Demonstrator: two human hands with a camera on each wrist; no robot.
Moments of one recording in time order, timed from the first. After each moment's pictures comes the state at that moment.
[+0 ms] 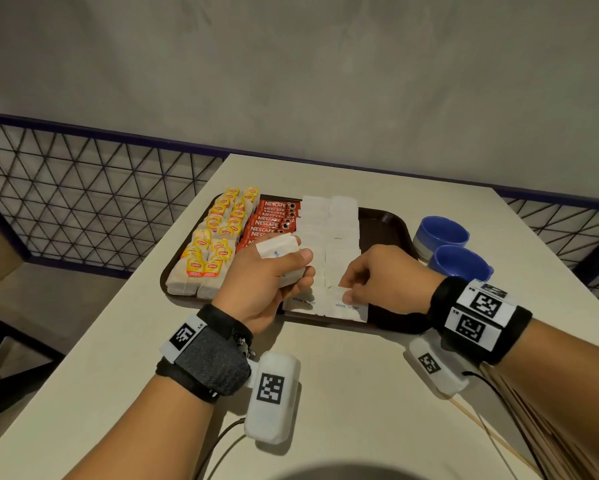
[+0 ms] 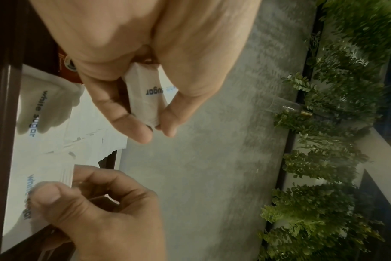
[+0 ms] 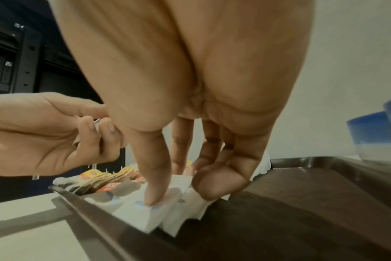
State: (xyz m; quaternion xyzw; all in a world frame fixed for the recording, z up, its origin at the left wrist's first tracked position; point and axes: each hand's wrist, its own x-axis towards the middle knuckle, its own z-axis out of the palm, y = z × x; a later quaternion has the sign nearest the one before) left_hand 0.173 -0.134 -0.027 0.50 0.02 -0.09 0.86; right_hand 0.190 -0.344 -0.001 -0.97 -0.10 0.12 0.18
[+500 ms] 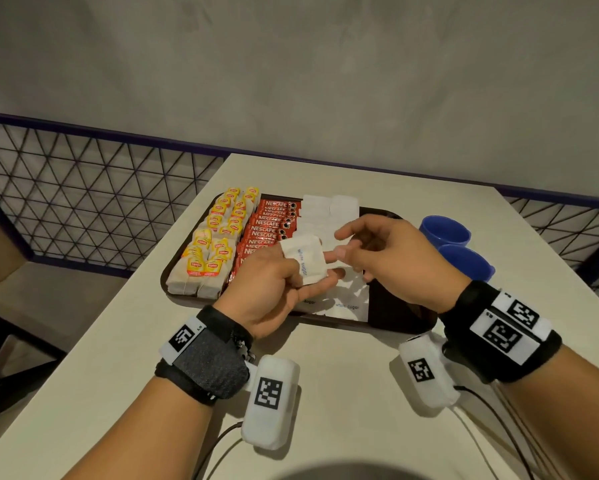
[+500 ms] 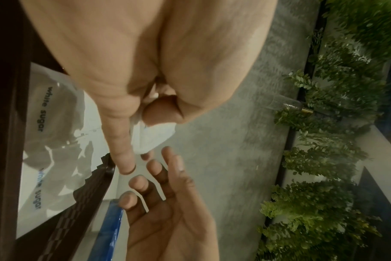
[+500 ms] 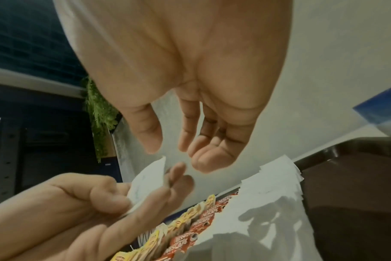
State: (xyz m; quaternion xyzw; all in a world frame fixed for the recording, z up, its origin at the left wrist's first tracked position) left_hand 0.170 -0.138 -0.025 0.45 -0.05 -0.20 0.87; right_hand 0.174 -0.340 0.020 -0.89 -0.10 0.00 0.44
